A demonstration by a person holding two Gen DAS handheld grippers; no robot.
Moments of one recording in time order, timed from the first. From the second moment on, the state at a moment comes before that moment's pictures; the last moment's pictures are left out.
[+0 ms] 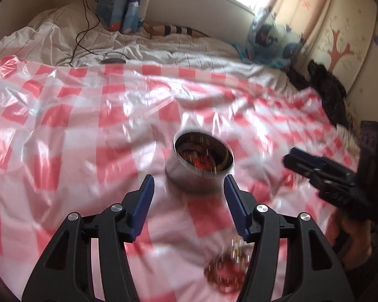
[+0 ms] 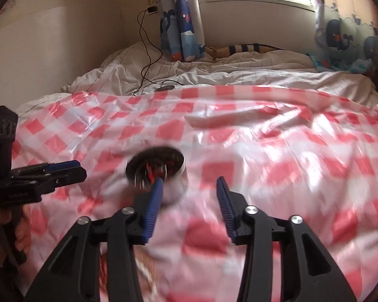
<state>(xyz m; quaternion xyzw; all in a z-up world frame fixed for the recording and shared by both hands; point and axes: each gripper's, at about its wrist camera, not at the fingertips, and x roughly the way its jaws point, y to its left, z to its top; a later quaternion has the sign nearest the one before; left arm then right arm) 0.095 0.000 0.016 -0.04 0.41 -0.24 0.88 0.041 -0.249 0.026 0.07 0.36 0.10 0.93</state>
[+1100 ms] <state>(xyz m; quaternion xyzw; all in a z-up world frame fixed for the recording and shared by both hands) 0.030 -0.036 -0.036 0.10 0.44 -0.24 0.86 0.016 -0.194 -0.044 -0.04 0.45 0.09 0.89</state>
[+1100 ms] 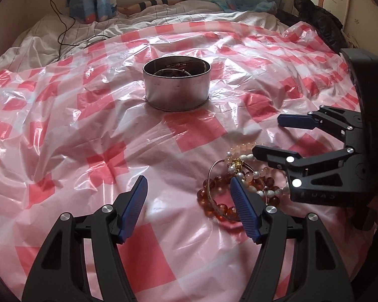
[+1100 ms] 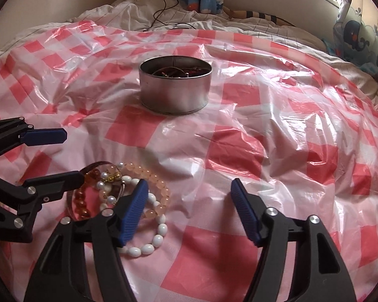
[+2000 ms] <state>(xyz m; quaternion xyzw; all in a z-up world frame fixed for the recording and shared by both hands) 0.047 -0.025 -0.038 0.07 0.44 -0.22 0.87 0.014 -0.219 -0.033 0.01 0.46 0.12 0.88</state>
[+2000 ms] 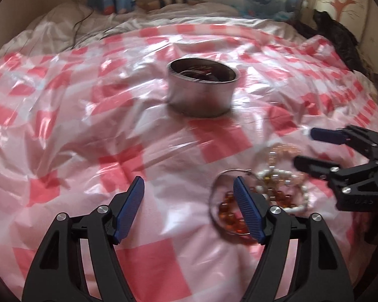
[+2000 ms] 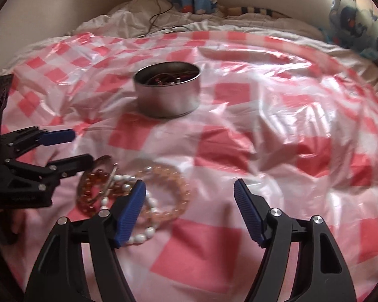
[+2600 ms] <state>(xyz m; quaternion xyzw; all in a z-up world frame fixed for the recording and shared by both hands) 0.041 -0.027 -0.044 -0.01 0.46 -0.31 0.83 0.014 -0.205 -0.042 0.00 0.48 0.14 0.87</state>
